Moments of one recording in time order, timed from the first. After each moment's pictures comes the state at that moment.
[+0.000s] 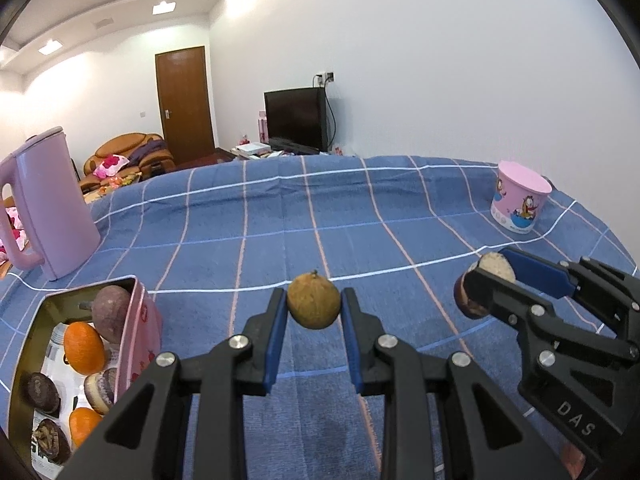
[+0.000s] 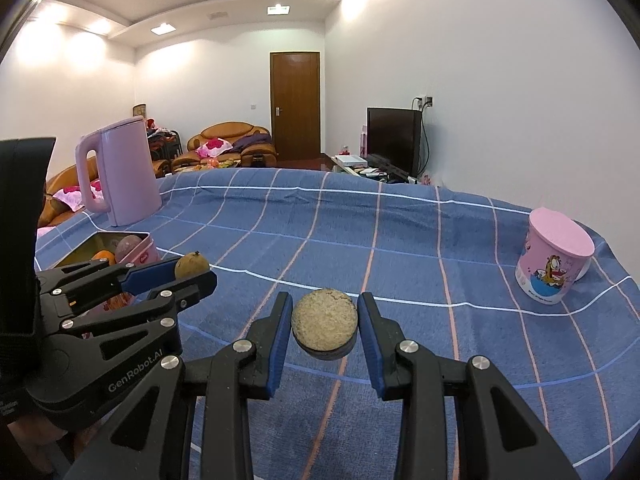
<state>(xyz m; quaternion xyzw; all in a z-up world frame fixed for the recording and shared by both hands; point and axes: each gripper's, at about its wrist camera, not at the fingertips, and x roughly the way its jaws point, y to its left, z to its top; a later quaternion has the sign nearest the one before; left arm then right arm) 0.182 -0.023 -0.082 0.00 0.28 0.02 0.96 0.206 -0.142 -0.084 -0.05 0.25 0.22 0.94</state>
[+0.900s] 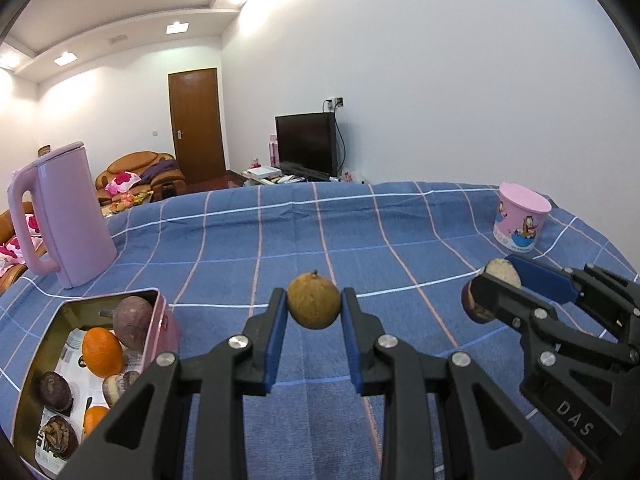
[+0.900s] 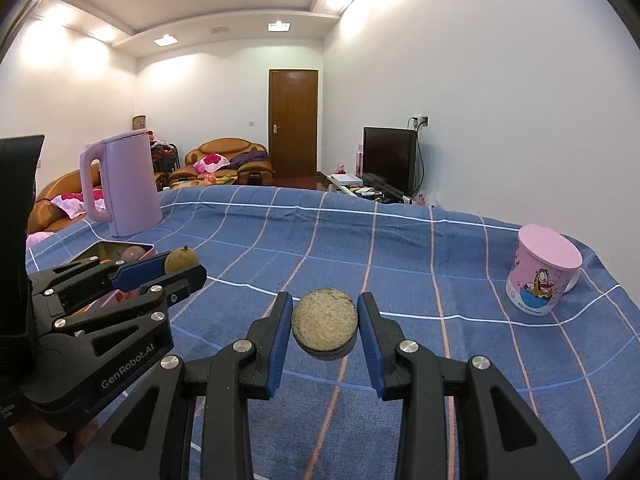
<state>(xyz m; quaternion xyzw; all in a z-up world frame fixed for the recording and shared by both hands) 0.164 -0.022 -0.073 0.00 0.23 0.04 0.97 0.191 -0.144 -0.079 -0.06 0.21 0.22 0.95</state>
